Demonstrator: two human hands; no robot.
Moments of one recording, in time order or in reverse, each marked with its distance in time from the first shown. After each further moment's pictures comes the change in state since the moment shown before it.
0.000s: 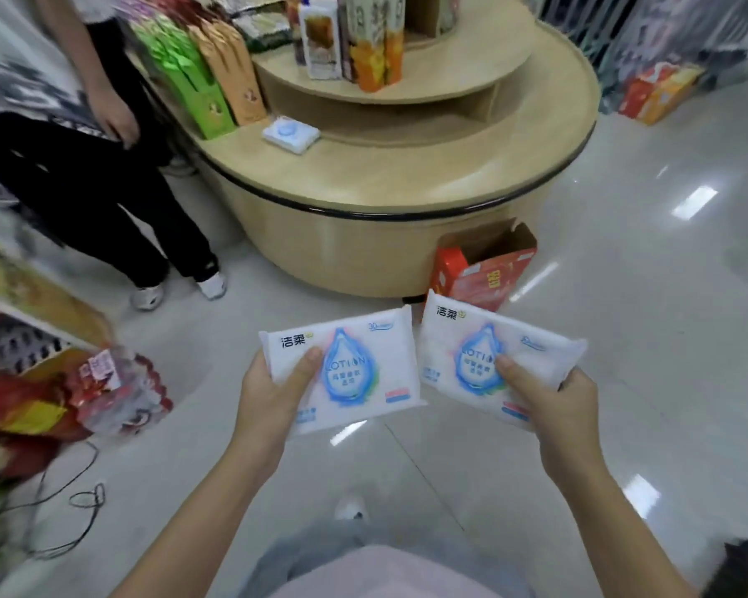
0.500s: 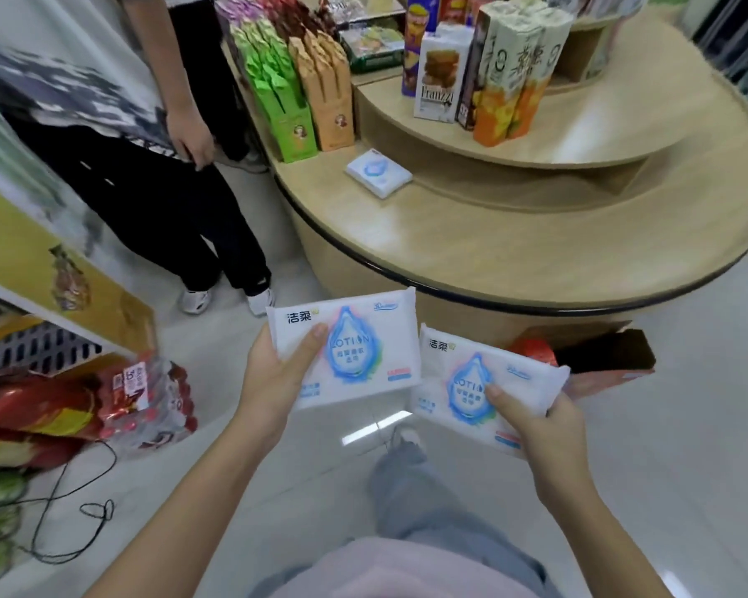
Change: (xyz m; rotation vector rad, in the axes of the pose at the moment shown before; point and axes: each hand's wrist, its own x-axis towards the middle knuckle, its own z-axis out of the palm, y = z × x) left_hand 0.250 0.085 -0.041 -0.066 0.216 0.043; right_hand 0.211 -0.031 0.196 -0.069 -0.248 0.088
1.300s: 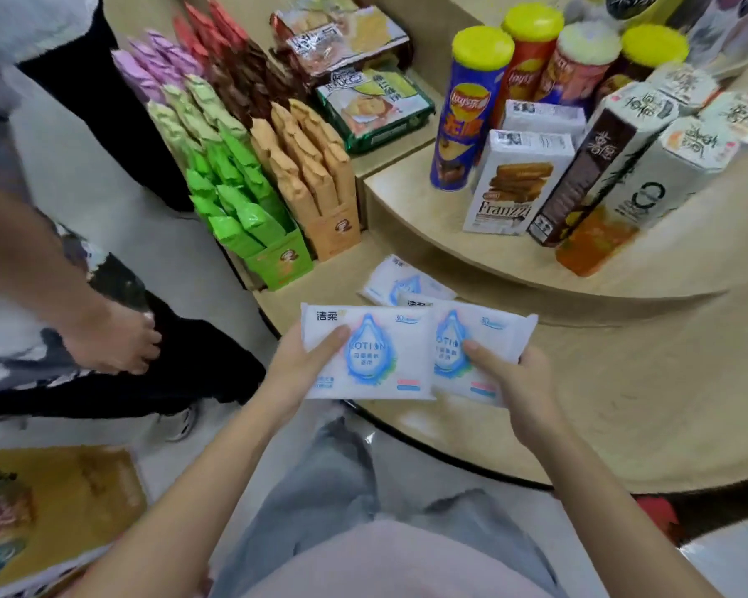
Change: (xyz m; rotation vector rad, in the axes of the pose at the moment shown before) left_hand 0.490 0.097 0.026 0.151 -0.347 -0.203; right_hand 0.400 -0.116 0.261 0.091 0.031 0.124
